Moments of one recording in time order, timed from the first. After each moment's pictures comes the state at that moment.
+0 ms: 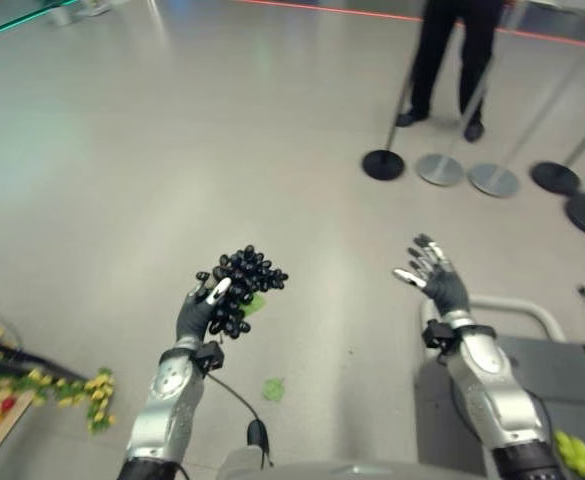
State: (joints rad) left arm 0.11 0.31 -0.01 0.09 -0.44 0.01 0.11; right arm 0.03 -0.26 0.05 -0.05 0.37 0.00 -0.06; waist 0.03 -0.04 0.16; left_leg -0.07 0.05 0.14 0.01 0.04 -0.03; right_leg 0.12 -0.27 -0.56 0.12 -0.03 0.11
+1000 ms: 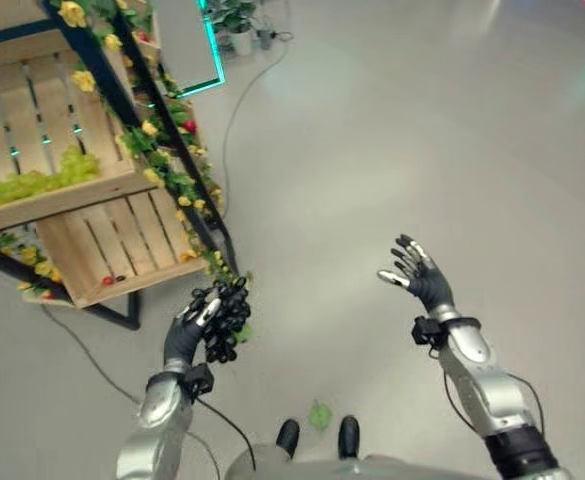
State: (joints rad) left arm 0.14 0.20 -0.02 0.07 -0.48 0.00 0.10; right arm -0.01 -0.35 0.10 0.00 0.33 0.01 -0.05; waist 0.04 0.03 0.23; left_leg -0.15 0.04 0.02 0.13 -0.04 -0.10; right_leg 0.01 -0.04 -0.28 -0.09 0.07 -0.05
